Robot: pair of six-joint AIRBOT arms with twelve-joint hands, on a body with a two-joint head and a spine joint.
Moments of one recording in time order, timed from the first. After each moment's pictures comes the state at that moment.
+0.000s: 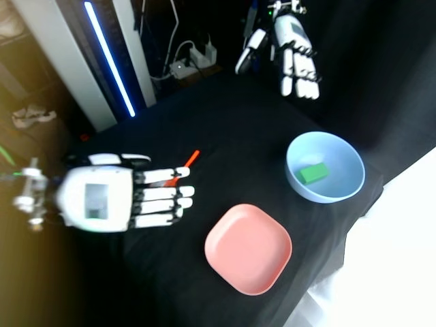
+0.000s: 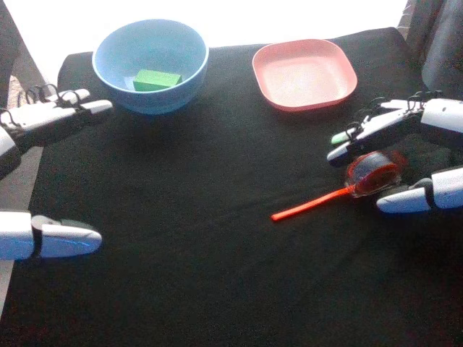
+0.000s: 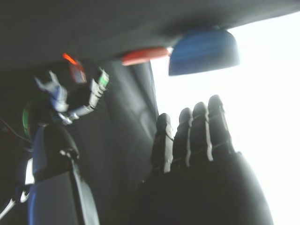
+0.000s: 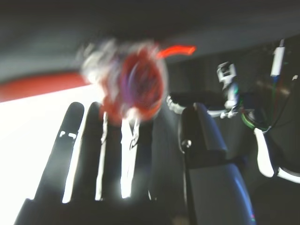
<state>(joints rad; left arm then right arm) 1.08 -0.82 1.01 -0.13 -1.20 0.73 -0.93 -1.12 1.50 -0.47 0.93 0.12</state>
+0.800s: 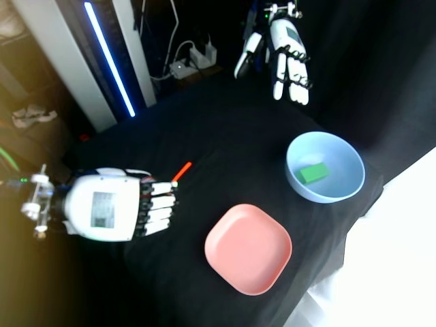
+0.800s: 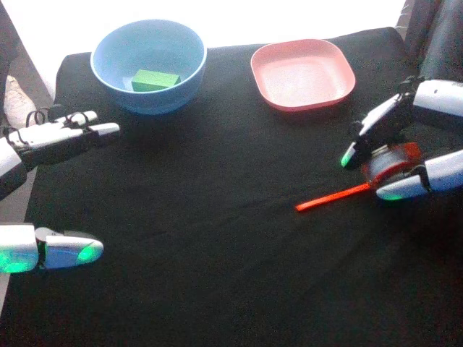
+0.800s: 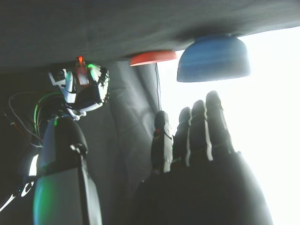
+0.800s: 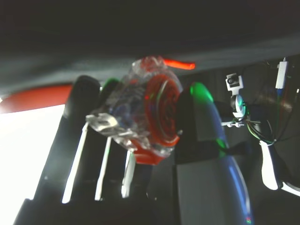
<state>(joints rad) 1.11 -0.84 1.01 -0.14 -1.19 0.70 -0.86 -1.13 1.53 -0.52 0.88 0.12</state>
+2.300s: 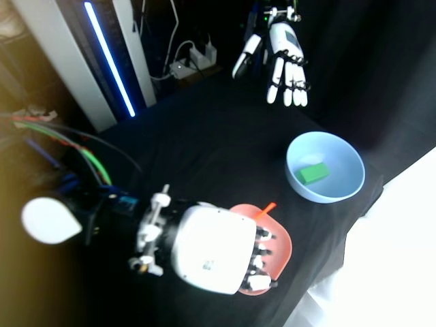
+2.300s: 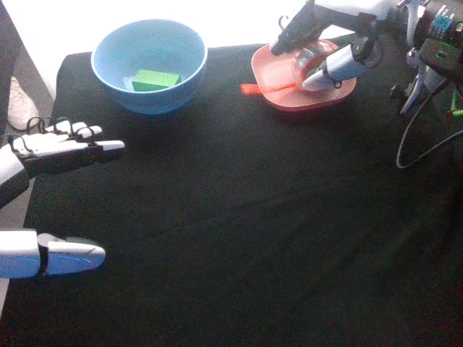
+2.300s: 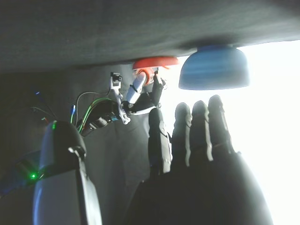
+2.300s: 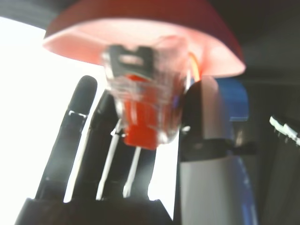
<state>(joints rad) 1.12 -0.86 1.03 -0.13 -1.19 0.67 -0.50 -1.55 2.04 -0.68 0.47 0.12</state>
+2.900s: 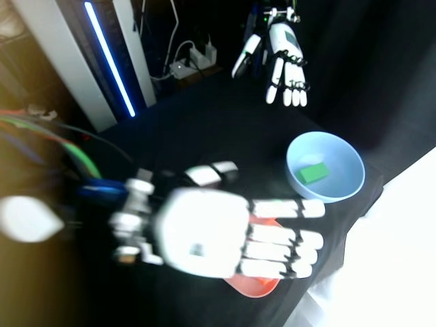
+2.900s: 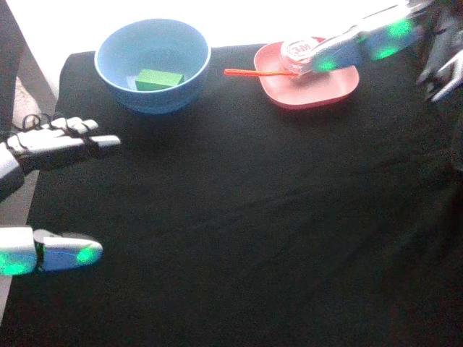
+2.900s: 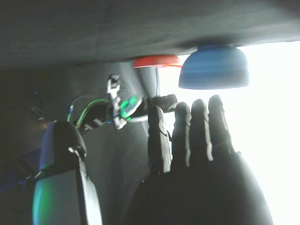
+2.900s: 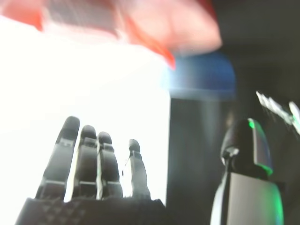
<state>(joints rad) 1.14 -0.86 1.03 -0.16 -1.23 0.67 -0.50 -1.29 1.78 -0.55 0.71 0.13</state>
